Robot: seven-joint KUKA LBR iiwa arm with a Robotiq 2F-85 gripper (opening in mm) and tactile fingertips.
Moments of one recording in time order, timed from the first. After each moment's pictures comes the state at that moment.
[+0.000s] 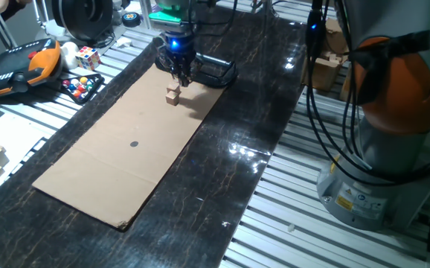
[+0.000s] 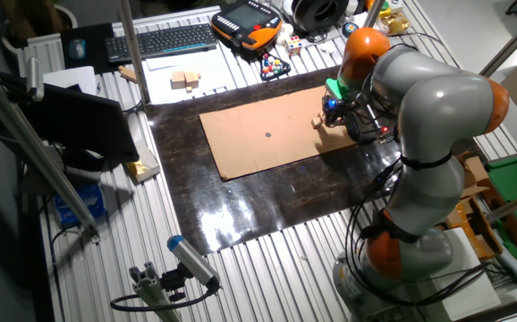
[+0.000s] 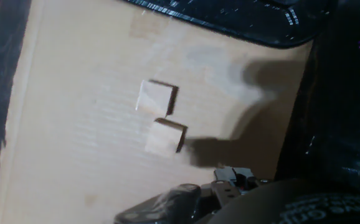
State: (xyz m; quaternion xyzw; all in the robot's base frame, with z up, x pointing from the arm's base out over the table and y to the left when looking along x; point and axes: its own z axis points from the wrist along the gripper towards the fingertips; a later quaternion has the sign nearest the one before) arm 0.551 -0.090 0.105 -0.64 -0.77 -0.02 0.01
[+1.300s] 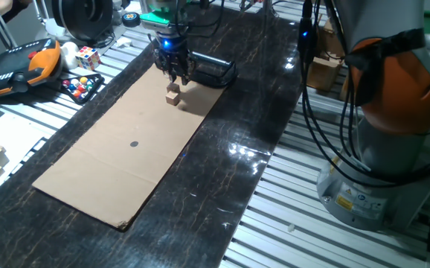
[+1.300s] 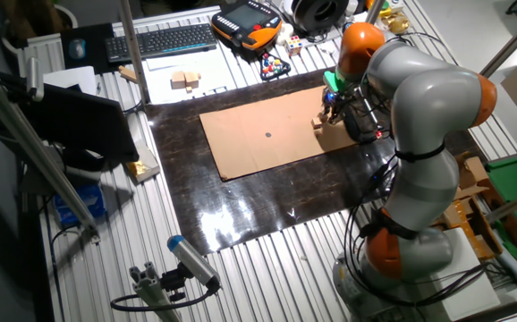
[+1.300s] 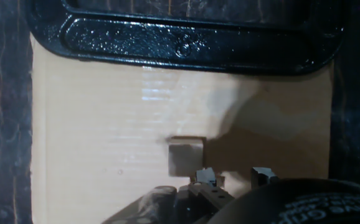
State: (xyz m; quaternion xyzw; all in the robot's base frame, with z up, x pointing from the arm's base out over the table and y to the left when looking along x) arm 0.574 -0.105 0.094 -0.69 -0.73 -0.01 0.01
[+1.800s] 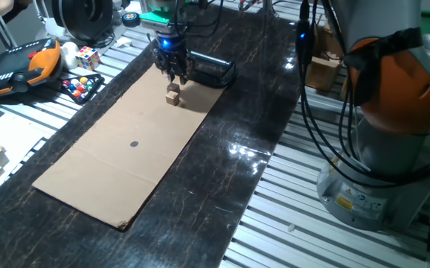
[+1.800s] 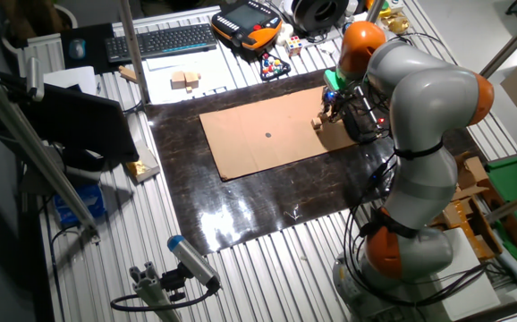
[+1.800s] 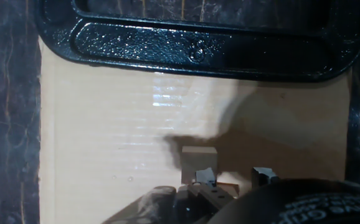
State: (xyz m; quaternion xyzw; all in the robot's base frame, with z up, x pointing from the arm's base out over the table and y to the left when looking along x) arm 0.585 -0.108 0.086 -0.68 -0.73 -0.01 0.01
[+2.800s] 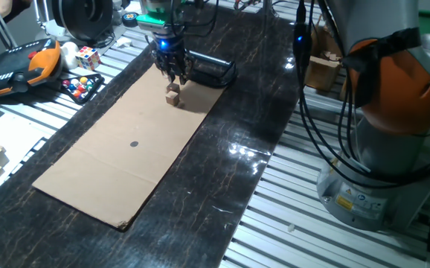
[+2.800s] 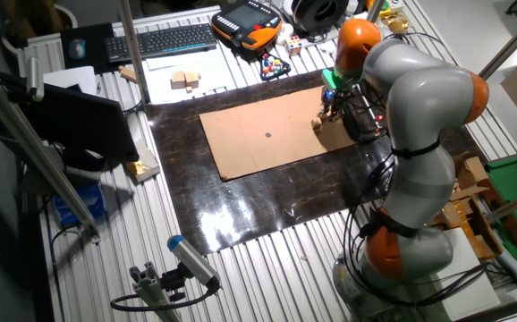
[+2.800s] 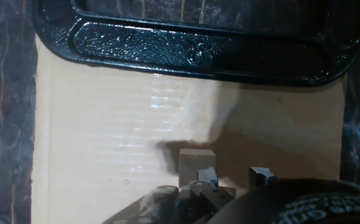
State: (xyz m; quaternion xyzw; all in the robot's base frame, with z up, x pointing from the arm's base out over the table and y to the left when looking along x) arm 0.584 -0.109 0.086 -0.67 -0.74 0.01 0.00
